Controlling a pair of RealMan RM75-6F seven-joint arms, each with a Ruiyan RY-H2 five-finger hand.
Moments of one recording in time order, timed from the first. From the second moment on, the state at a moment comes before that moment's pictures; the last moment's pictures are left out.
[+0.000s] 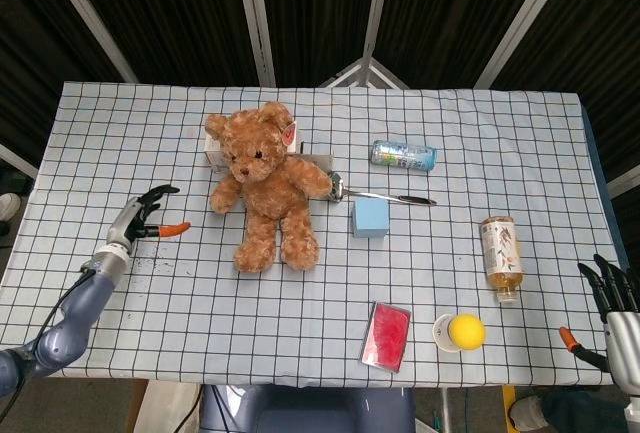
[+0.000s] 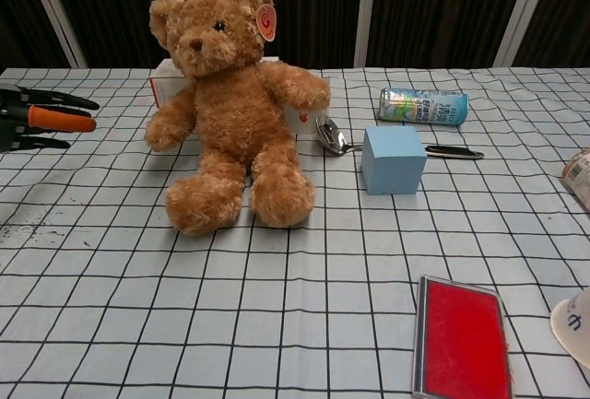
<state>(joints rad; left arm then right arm) -0.58 -1.34 -0.37 -1.51 0.67 0.65 -0.52 -0.05 -1.00 0.03 -1.74 -1.56 1.59 0.00</state>
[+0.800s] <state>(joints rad) -0.76 -1.65 -0.44 -1.18 0.55 0.60 -0.52 -0.04 -1.01 0.04 -1.72 -1.53 1.55 0.01</state>
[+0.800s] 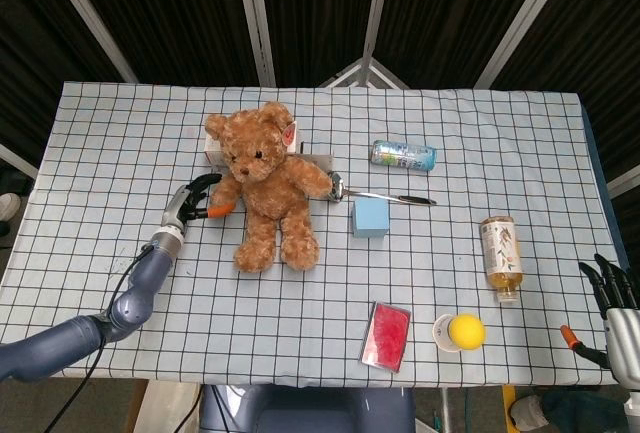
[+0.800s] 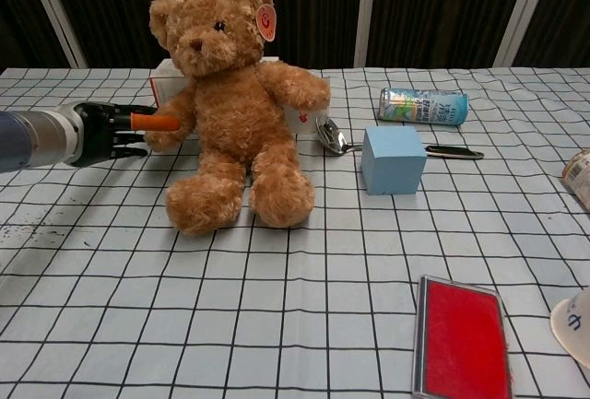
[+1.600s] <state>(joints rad) -0.79 -1.71 -0.47 -1.23 0.43 0.80 -0.32 -0.04 -1.00 0.03 -1.73 -1.54 1.55 0.02</state>
